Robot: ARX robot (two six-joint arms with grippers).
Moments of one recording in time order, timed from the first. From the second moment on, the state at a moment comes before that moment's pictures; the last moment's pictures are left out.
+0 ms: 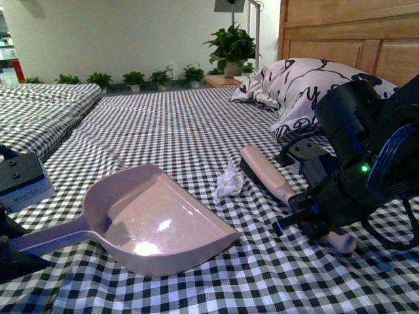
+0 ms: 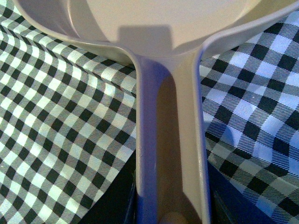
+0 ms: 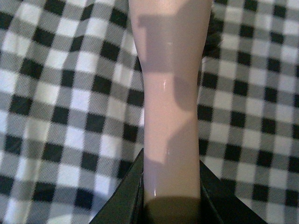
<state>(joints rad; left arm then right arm) 0.07 1.71 0.95 -0.17 0.46 0.99 0.39 2.03 1.26 -0.08 0.05 -0.16</state>
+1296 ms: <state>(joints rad) 0.09 1.66 0.84 0.28 0.34 0.57 0.04 1.54 0.89 0.12 -0.22 -0.07</state>
